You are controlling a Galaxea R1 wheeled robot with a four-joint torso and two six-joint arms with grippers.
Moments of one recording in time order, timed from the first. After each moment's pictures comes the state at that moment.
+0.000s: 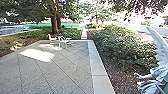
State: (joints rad) left arm 1.51 3.06 -2.78 -0.26 -0.10 0.39; right arm -1.59 3.08 -2.69 0.07 0.04 0.14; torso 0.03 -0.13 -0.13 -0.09
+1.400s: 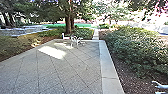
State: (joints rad) left arm 1.51 3.03 -2.75 -0.31 -0.10 0.37; right arm -1.59 3.07 -2.69 0.06 0.04 0.14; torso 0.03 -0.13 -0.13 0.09
